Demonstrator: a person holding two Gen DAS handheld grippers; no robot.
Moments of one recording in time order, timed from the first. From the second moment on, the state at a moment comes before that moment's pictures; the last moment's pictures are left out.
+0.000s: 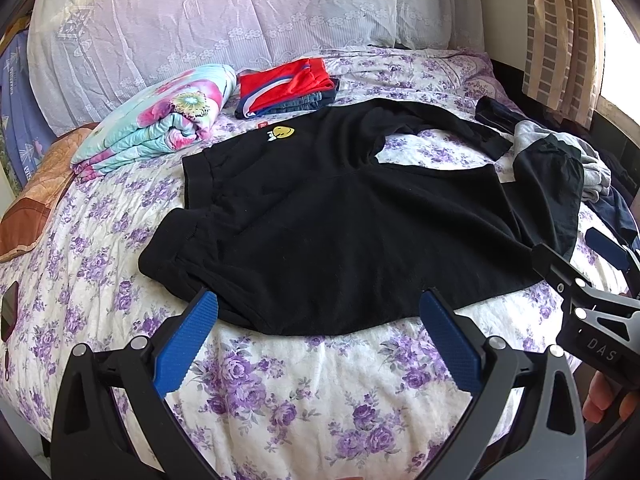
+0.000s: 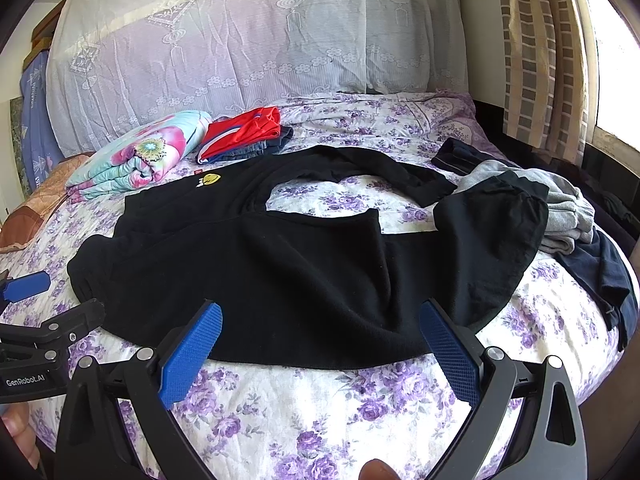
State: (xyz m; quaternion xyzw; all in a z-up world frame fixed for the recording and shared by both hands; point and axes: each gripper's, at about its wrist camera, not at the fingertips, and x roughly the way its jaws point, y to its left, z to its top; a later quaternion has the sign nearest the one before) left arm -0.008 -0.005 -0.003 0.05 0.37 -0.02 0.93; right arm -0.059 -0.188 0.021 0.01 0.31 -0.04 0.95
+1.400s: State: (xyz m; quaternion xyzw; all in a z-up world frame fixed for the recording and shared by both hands) left arm 0.019 0.090 -0.003 -0.01 0.39 0.00 0.92; right arm -0.042 -0.103 -0.007 -0.12 0.31 0.08 0.94
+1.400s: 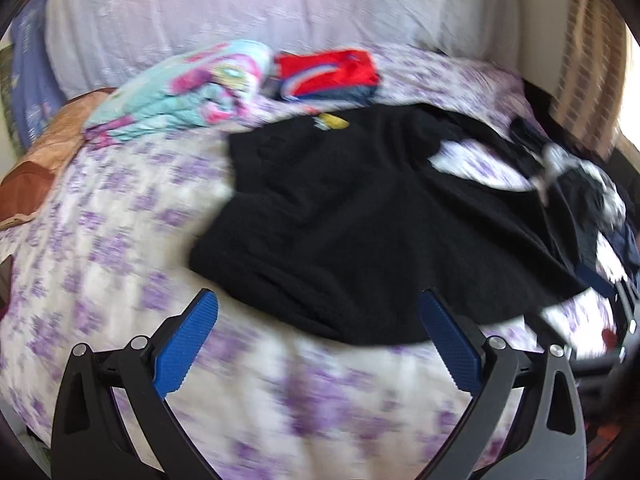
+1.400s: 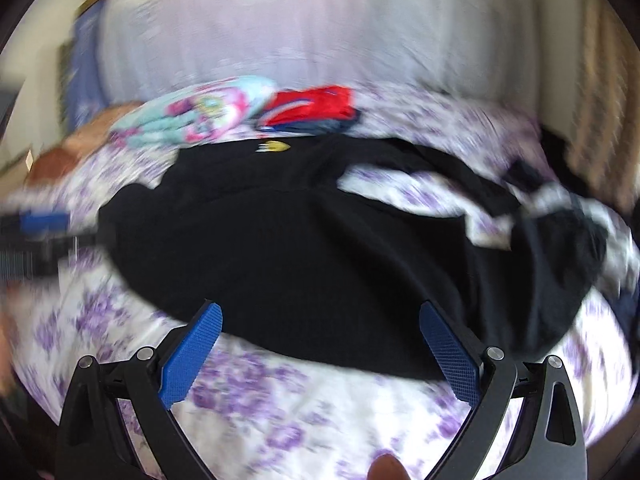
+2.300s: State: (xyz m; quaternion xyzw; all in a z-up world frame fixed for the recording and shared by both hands) left arm 0.305 0.216 -0.070 -0.08 0.53 -0.10 0.84; right arm 0.039 0.106 -0.047 -0.28 0.33 0.22 0.87
